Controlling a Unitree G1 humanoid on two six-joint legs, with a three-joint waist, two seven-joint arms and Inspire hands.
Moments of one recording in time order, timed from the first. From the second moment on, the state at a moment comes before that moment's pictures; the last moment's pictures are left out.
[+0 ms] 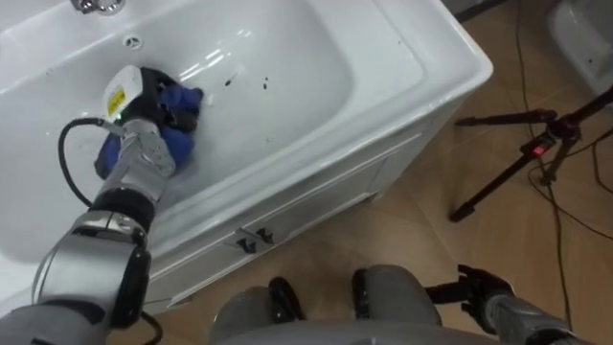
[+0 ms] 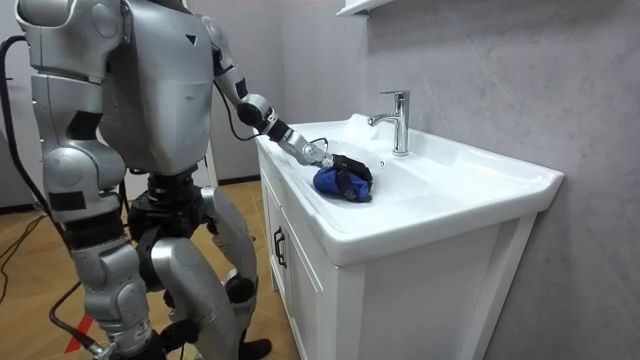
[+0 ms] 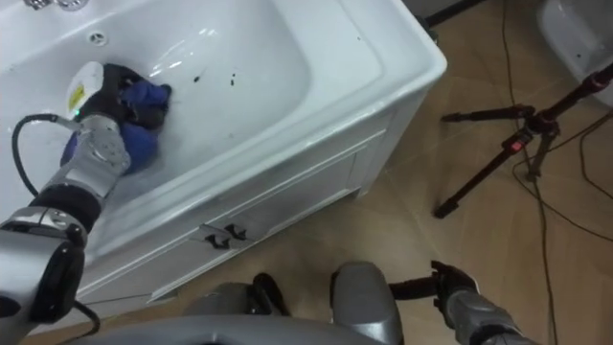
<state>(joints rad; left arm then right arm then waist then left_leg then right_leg) -0.54 0.30 -0.11 1.09 0.30 0.03 0.39 -0.07 -0.28 0.18 1.28 0.30 0.02 0.04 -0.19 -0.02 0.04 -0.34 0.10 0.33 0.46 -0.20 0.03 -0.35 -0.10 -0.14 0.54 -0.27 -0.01</state>
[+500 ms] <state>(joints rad) -0.62 0.28 -0.09 1.12 -0.06 -0.07 0.41 -0.07 -0.26 0.26 1.28 0.31 0.04 0.02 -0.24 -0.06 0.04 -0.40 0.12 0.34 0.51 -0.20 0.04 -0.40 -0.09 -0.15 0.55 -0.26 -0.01</state>
